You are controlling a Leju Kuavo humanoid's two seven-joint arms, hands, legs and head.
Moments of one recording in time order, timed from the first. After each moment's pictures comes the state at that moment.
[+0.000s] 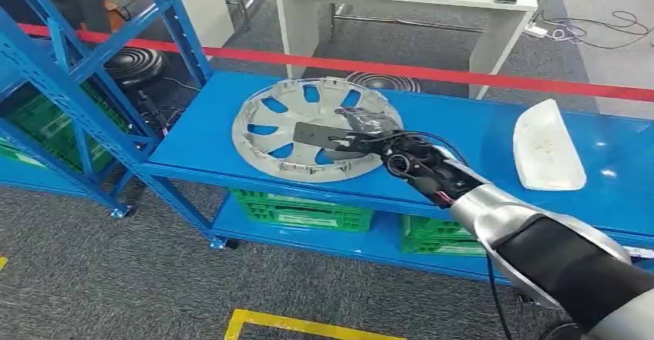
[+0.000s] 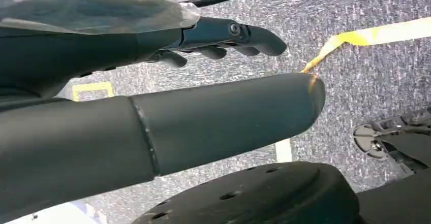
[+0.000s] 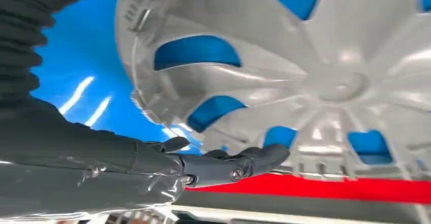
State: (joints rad) left arm -0.17 0.06 -1.36 -0.20 1.01 0.12 0.09; right arm -0.83 -0.04 0.73 -0.80 0.42 0.03 0.18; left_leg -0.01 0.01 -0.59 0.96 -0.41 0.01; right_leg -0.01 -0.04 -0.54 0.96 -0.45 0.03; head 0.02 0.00
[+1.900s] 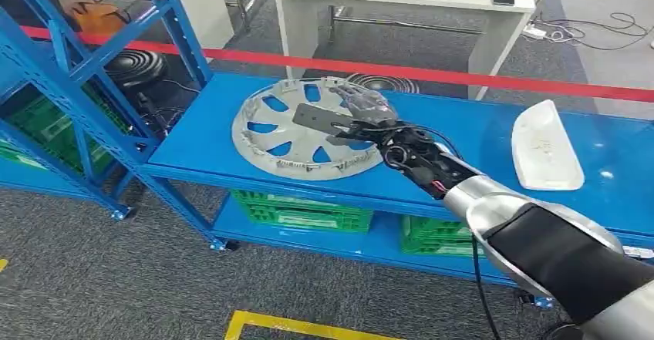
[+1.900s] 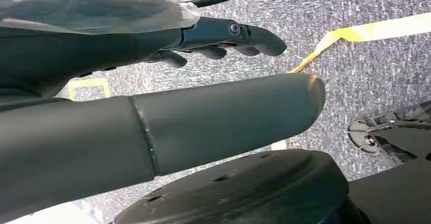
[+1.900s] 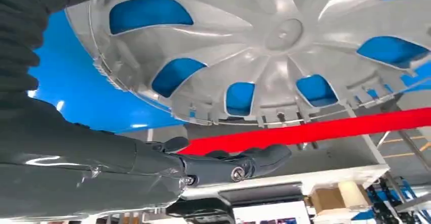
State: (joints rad) left arm -0.17 0.05 -1.36 -0.20 1.02 0.12 0.08; right arm -0.89 -0.01 0.75 -0.68 0.31 -0.20 -0.01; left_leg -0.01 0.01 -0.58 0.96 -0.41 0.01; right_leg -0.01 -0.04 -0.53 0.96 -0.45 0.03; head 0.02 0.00
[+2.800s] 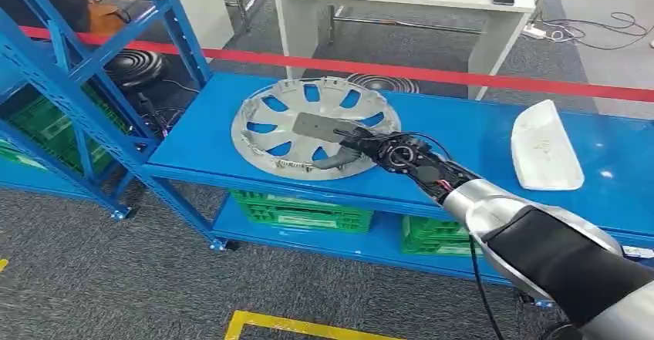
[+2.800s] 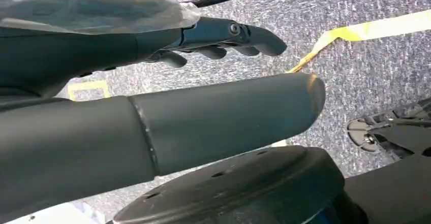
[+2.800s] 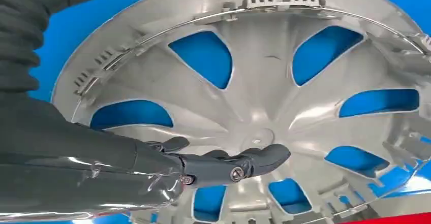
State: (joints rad) left arm -0.17 0.05 -1.36 -0.20 1.01 0.11 0.09; right arm -0.88 -0.01 0.75 -0.65 0.02 0.10 -0.07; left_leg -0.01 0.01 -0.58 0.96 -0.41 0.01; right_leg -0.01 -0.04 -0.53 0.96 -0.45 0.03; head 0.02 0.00
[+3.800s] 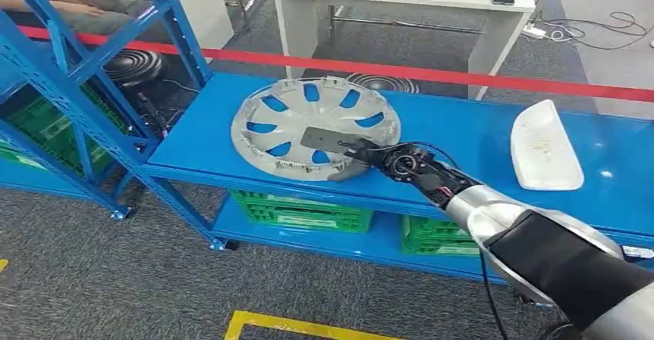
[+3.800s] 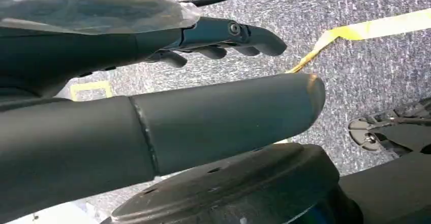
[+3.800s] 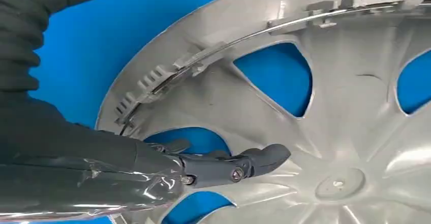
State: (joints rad) left arm -0.18 0.04 -1.36 -0.20 1.00 0.11 0.10; right arm -0.86 -0.02 0.78 -0.59 0.05 0.12 0.04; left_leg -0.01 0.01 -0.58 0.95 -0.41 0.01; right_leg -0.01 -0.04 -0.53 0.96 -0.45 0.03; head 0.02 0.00
